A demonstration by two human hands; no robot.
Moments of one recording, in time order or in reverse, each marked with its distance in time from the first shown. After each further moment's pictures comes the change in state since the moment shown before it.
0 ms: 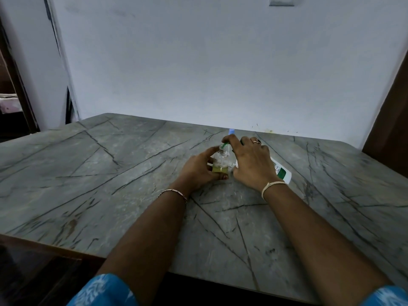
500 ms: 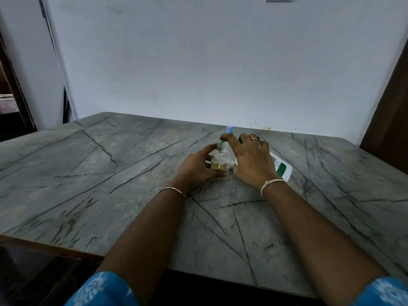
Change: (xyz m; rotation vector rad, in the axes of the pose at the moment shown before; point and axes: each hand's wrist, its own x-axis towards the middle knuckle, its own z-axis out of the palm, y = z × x) left_hand -0.001 0.001 0.000 -0.014 0.004 0.010; right_hand -0.003 0.002 -0.001 -0.059 0.014 -0.012
